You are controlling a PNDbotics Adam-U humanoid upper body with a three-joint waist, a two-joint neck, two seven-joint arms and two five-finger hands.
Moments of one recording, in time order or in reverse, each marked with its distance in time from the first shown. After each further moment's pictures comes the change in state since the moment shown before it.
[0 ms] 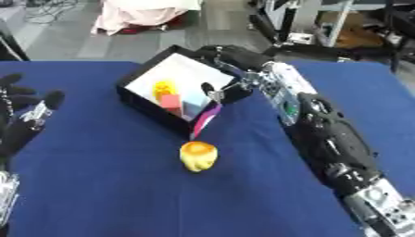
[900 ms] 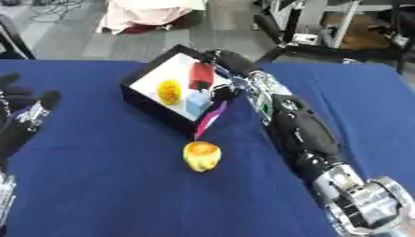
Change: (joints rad) left arm -0.014 -0.017 -0.014 0.003 0.004 -0.009 -0.010; right arm -0.188 0.206 -0.188 0.573 0.401 -0.014 -0.387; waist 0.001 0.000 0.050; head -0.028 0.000
